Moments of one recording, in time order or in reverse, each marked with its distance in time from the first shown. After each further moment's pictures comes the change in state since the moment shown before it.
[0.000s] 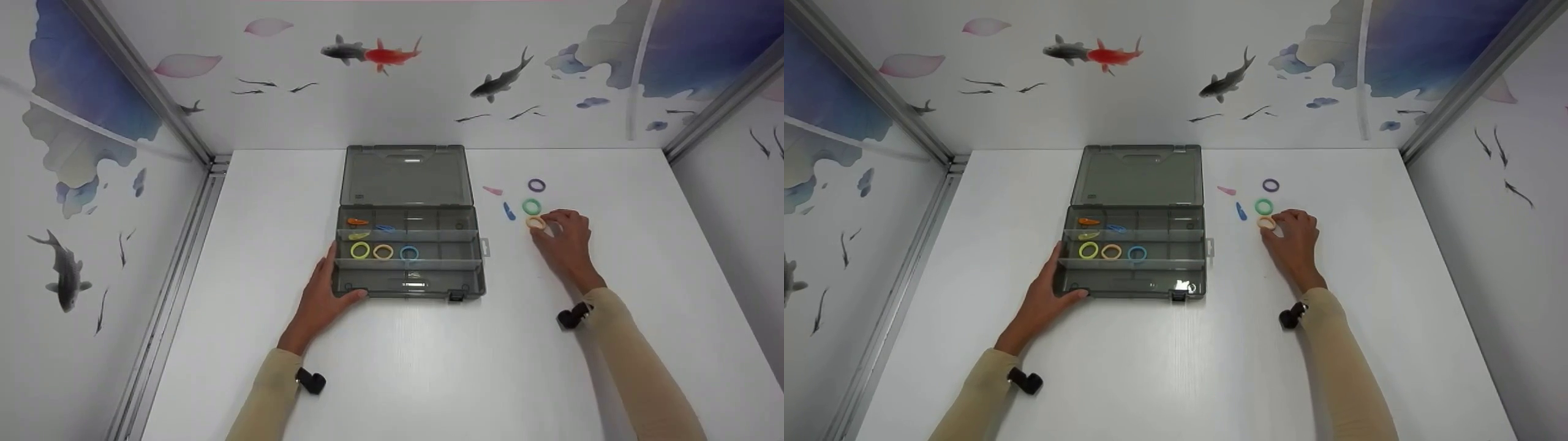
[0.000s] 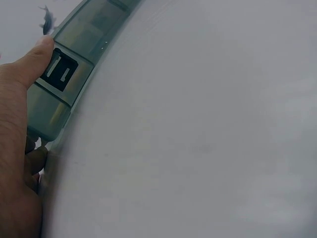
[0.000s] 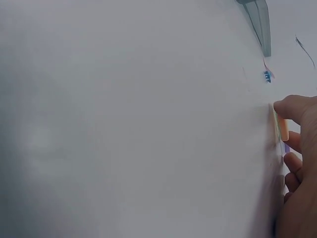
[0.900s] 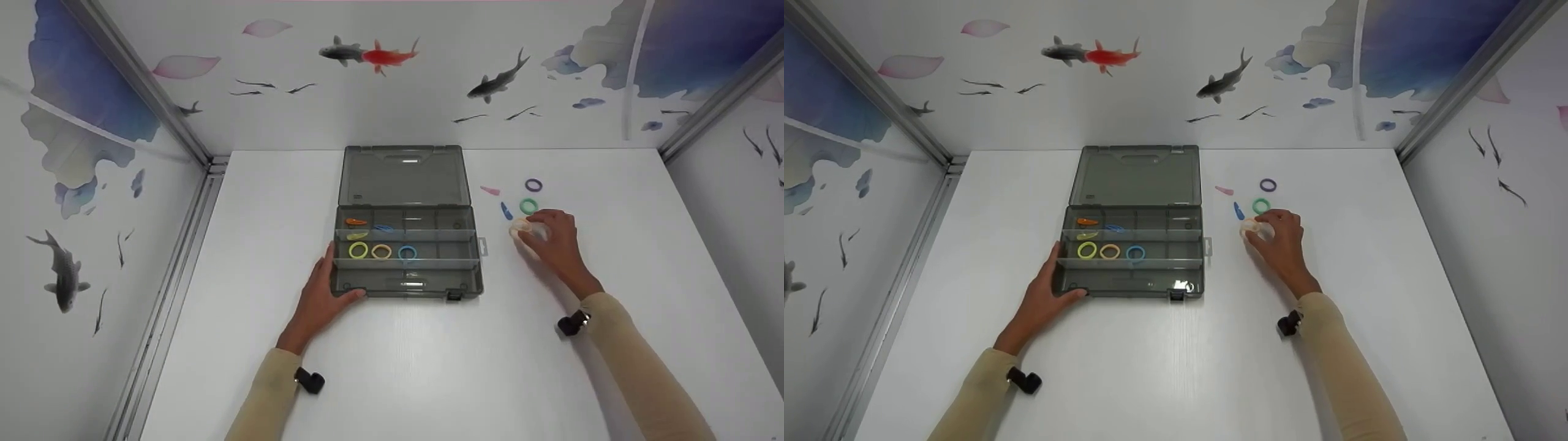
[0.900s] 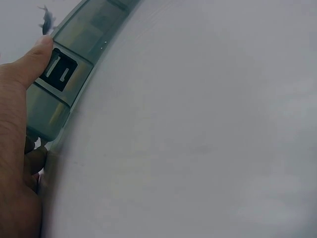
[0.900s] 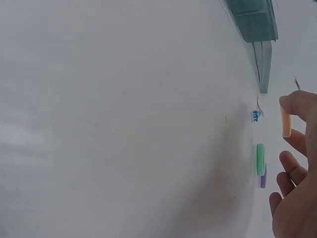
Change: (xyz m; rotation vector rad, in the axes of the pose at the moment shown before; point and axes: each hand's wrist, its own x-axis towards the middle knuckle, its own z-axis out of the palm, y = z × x) left_hand 0.000 0.003 0.001 0.018 0.010 -0.006; right_hand -0.015 -0.029 0.001 0.133 0.030 -0.250
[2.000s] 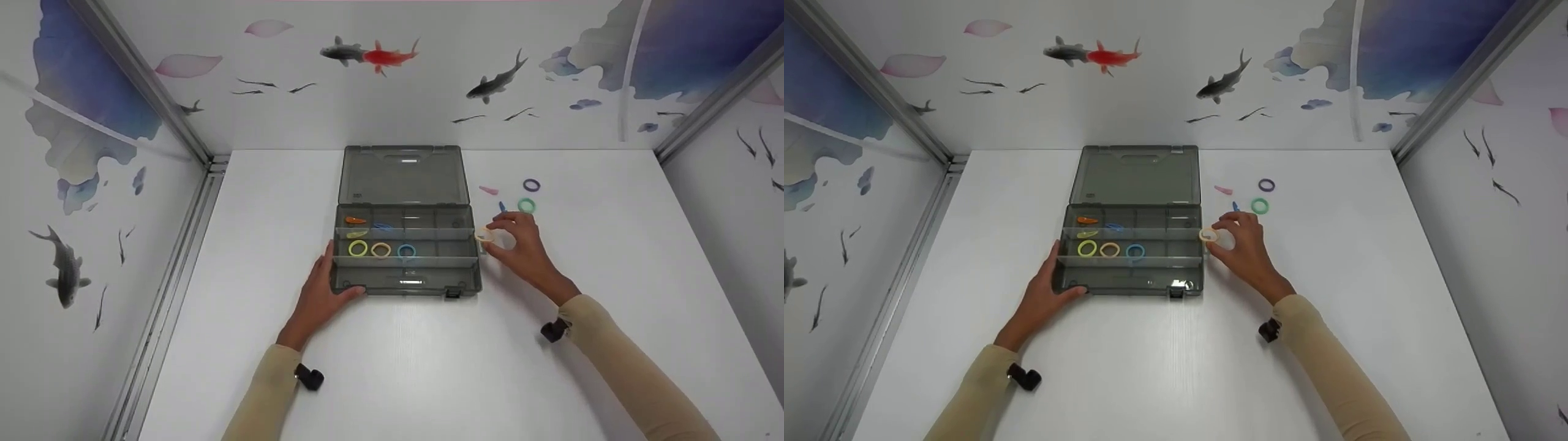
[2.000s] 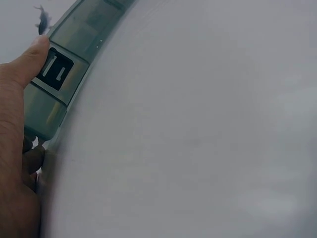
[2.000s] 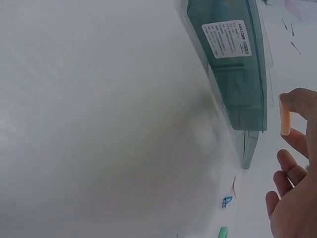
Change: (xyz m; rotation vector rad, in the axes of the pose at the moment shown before) left_hand 0.000 -0.002 0.000 -0.005 -0.006 0.021; right_hand -0.010 -0.066 0.032 -0.005 -0.140 -0.145
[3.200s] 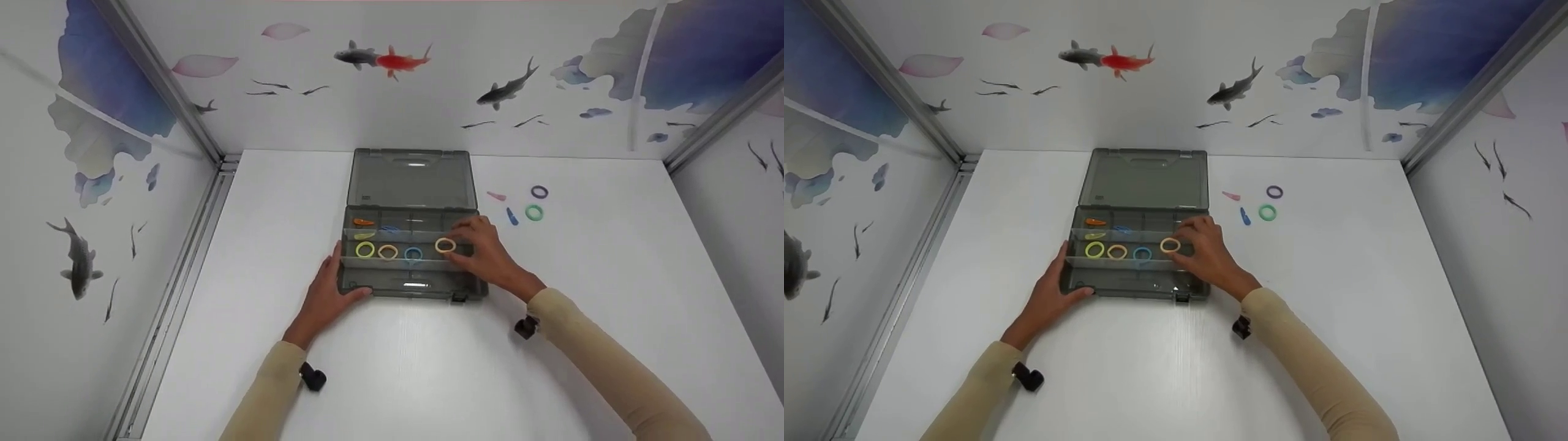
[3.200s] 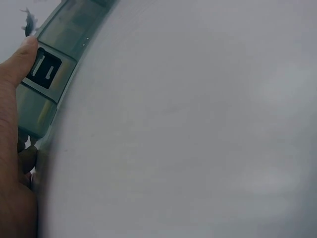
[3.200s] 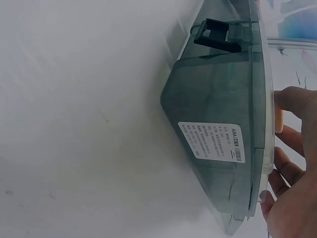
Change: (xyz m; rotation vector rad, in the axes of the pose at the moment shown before) left_hand -0.002 0.004 -0.001 -0.020 -0.011 -0.046; right_hand 0.027 -0.042 0.052 -0.010 -0.187 -0.266
